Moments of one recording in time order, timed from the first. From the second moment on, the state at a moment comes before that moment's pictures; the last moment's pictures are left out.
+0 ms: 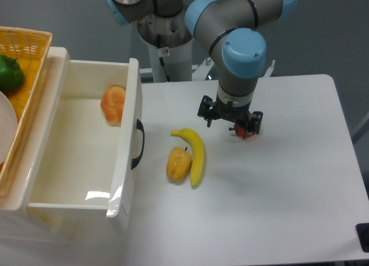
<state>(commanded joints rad) 2.55 -1.83 -1.60 -1.30 1.56 0.84</state>
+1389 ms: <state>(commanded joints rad) 2.44 -1.95 -1.61 -1.26 1.36 0.57</state>
